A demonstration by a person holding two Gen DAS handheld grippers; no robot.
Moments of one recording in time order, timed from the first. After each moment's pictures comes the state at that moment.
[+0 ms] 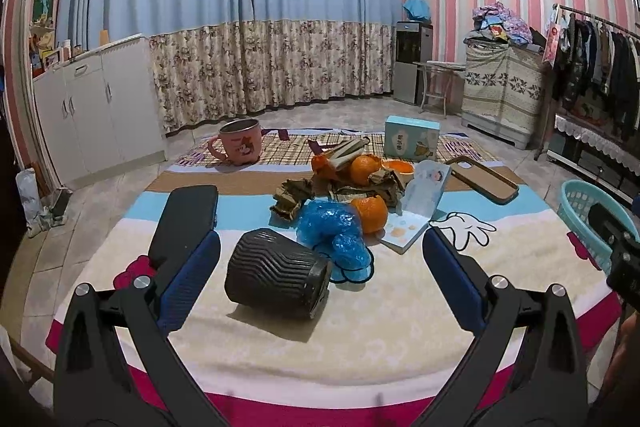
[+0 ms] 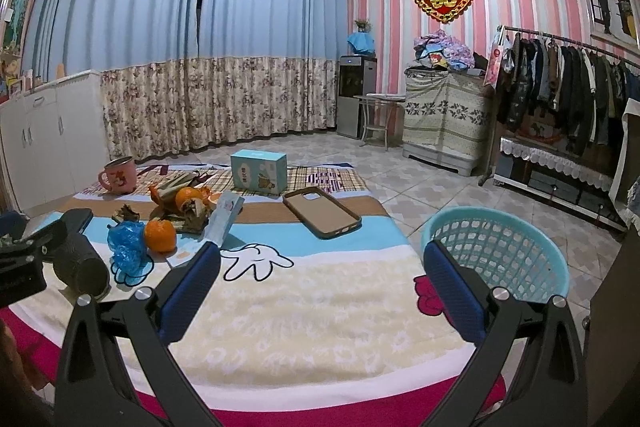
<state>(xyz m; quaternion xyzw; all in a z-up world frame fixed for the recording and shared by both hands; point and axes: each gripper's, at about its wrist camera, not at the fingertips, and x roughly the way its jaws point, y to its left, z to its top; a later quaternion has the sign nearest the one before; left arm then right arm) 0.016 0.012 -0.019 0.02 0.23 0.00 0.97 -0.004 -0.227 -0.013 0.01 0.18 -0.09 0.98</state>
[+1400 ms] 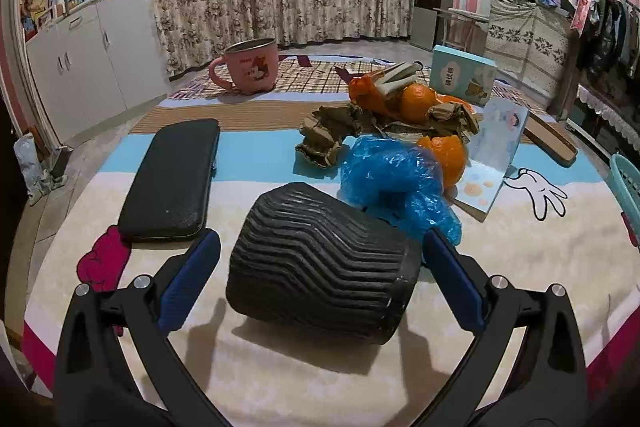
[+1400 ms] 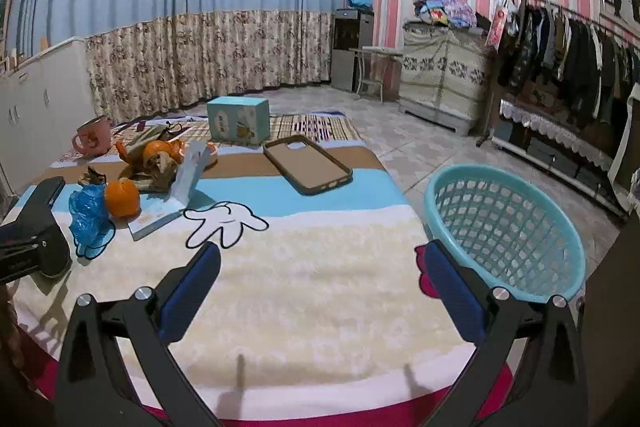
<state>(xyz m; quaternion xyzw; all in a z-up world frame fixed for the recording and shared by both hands) 0.098 0.049 -0.078 0.00 0.34 0.02 0.94 0.041 -0.246 -0.051 0.02 0.27 -0.10 0.96</state>
